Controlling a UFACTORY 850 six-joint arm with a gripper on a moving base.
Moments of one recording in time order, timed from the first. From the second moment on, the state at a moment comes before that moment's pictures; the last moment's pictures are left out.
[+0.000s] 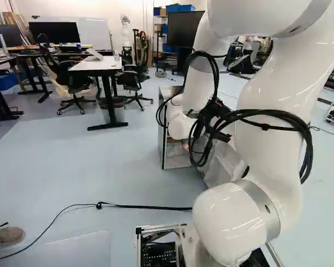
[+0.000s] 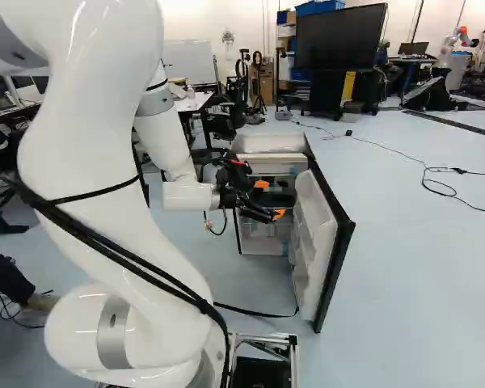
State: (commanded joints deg) arm 9.3 -12.9 -24.6 72.6 66.4 0.0
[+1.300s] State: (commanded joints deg) arm 6.4 -3.9 -18.4 49.9 61.3 0.0
